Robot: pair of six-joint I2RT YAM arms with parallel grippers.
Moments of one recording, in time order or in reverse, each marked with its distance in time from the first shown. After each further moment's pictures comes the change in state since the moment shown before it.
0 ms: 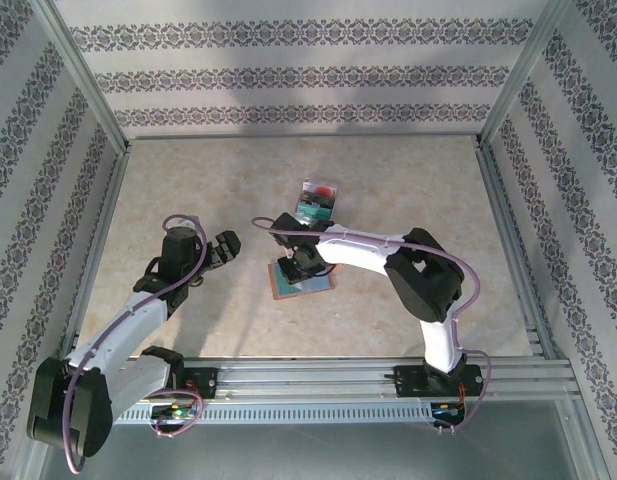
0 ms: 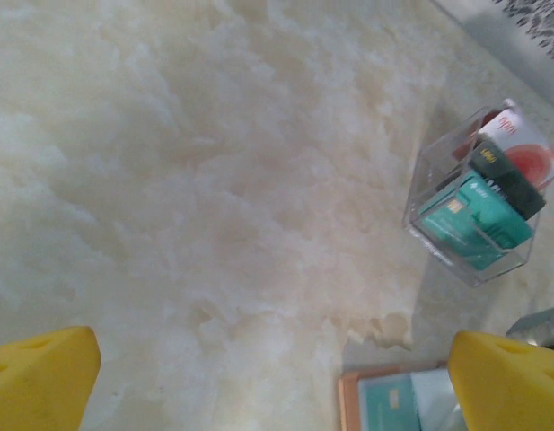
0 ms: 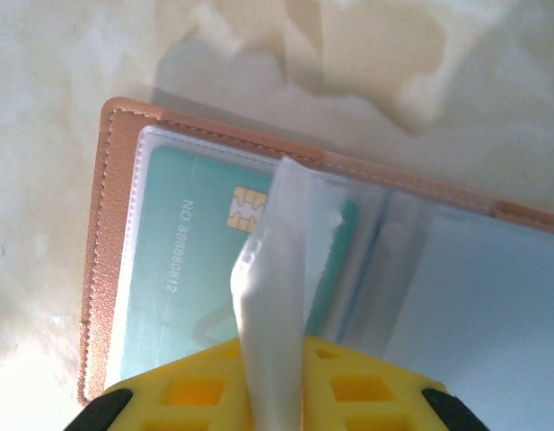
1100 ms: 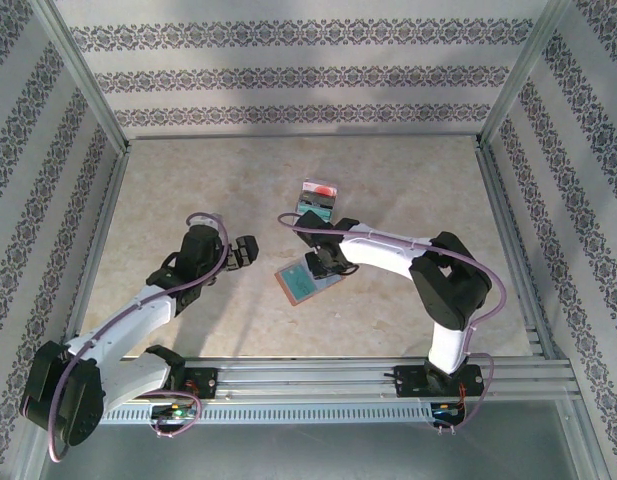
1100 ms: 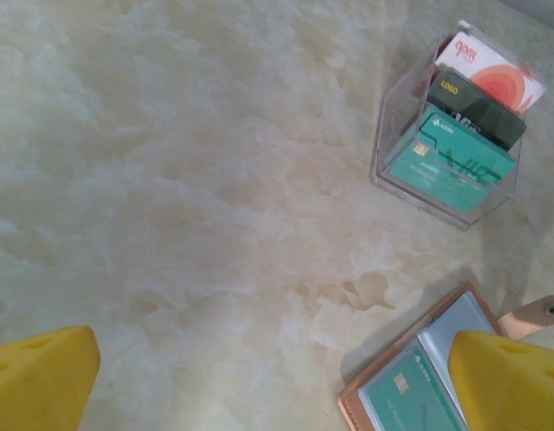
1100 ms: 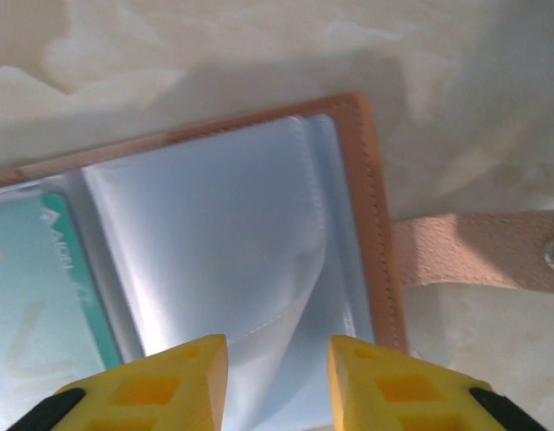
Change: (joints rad) left arm -0.191 0.079 0.071 -0.037 -0.105 0.083; right arm -0.084 -0.130 -0.142 -0.046 0.204 0.028
